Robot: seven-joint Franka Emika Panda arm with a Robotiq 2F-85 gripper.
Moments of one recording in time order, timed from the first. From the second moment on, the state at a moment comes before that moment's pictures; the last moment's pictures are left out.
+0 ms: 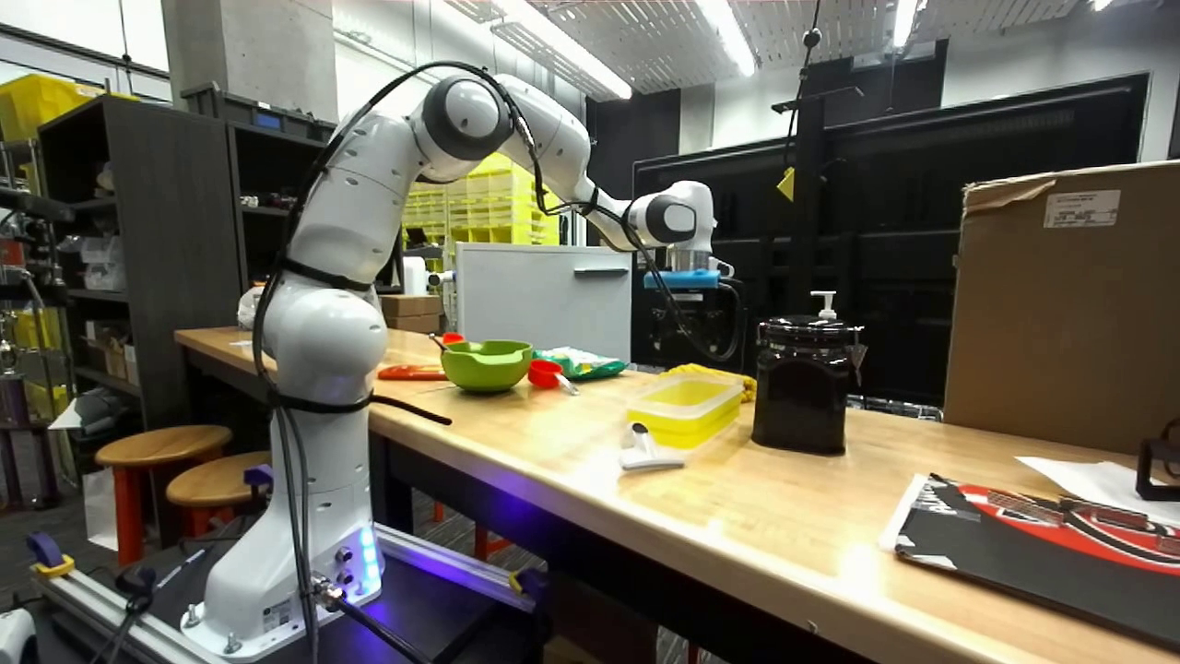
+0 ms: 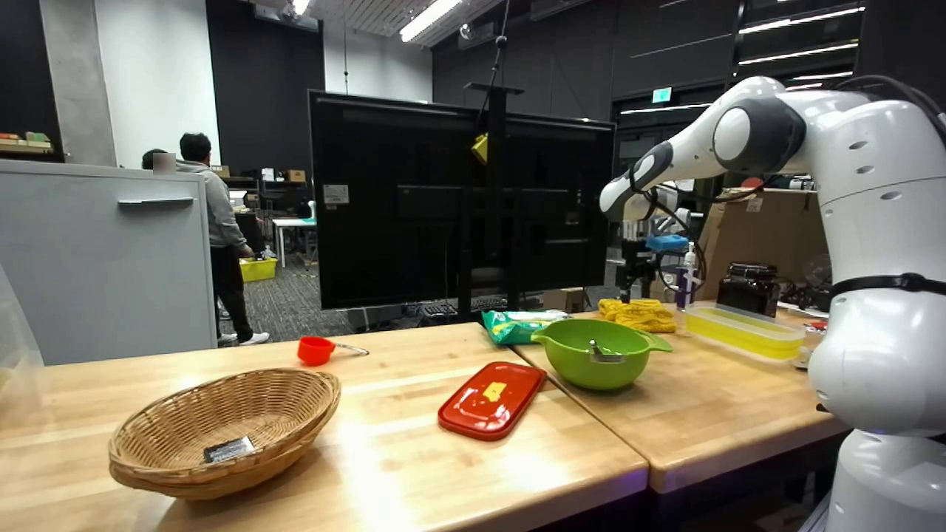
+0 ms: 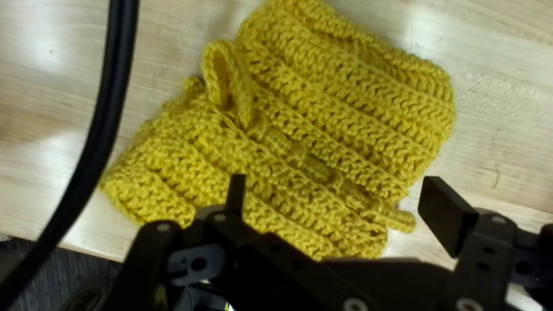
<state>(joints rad) -0.33 0.34 -0.23 -1.68 0.02 1.98 -0.57</state>
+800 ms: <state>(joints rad) -0.43 0.52 -0.18 -1.51 0.04 1.98 -0.62</state>
